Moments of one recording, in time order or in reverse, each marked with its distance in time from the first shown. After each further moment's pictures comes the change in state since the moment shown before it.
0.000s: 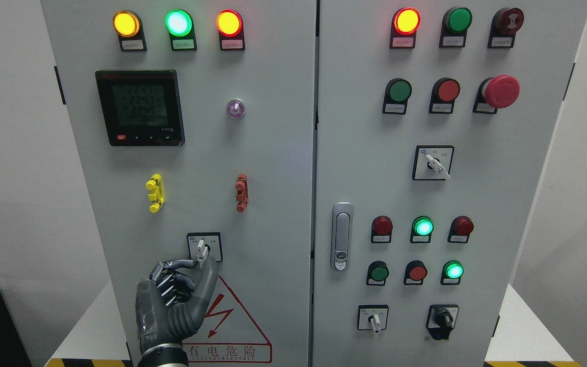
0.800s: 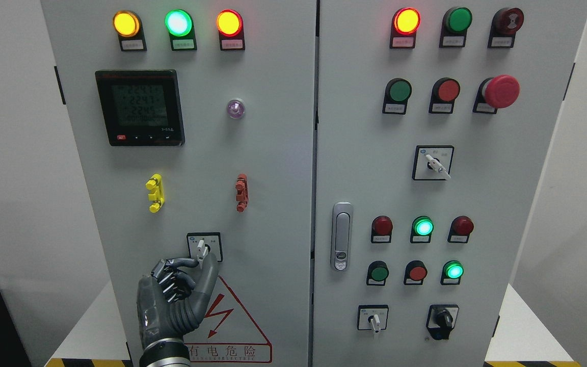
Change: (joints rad) left arm -0.021 -0.004 0.001 0.010 -0.004 0.035 0.007; right arm 0.000 0.000 0.000 0.000 0.000 0.000 0.000
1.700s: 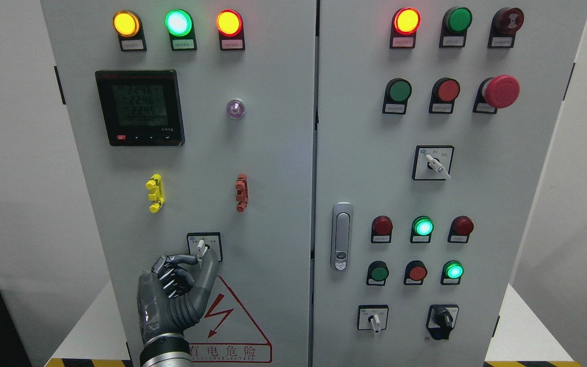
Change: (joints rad) left arm -0.020 -0.002 0.000 0.002 0.001 0.013 0.001; right arm 0.000 0.000 0.000 0.000 0.000 0.000 0.000
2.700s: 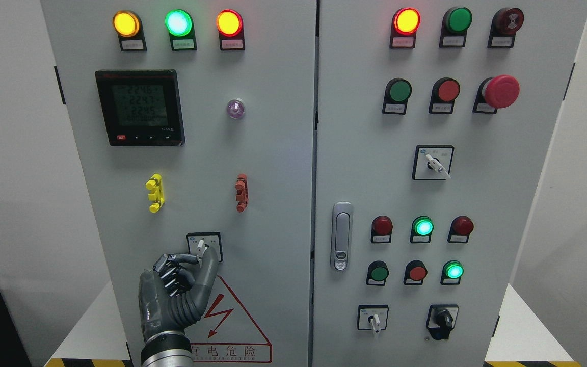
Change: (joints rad) left arm -0.009 -0.001 -0.001 0.000 0.002 0.019 0.004; right arm 0.000 0.000 0.000 0.000 0.000 0.000 0.000
